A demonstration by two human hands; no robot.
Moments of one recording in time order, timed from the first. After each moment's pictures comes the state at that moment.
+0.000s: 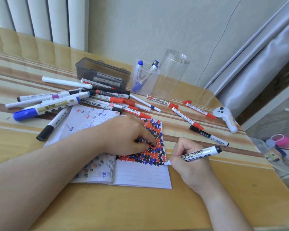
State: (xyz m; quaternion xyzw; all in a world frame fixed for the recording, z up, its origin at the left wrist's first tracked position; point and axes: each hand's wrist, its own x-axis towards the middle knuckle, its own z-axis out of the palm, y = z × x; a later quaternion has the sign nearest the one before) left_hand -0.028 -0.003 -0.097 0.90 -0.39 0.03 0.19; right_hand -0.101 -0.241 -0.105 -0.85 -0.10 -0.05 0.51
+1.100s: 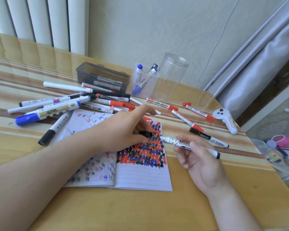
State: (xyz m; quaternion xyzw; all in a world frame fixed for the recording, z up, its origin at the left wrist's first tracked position) left_hand -0.031 0.004 -0.087 0.86 -0.31 0.00 0.40; right_hand -0.094 -0.256 -0.099 -0.65 -0.09 0.02 0.75
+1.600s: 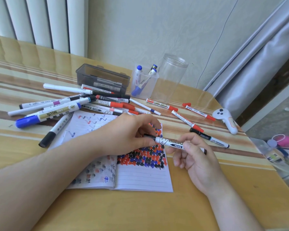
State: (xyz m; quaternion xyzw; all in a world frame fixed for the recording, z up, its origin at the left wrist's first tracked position) left_hand -0.037 -0.001 -0.087 0.84 -0.32 -0.01 0.43; right_hand -0.096 -0.251 -0.096 -0.68 -0.07 0.03 0.73
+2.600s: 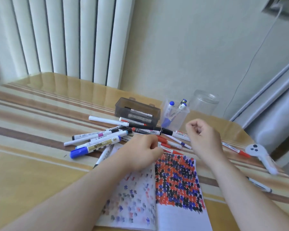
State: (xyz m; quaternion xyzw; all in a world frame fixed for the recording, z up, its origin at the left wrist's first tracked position) left_hand -0.010 0.052 -0.081 0.89 -0.15 0.02 0.42; right_hand 0.026 -0.164 -0.039 -0.91 -0.06 -0.19 0.36
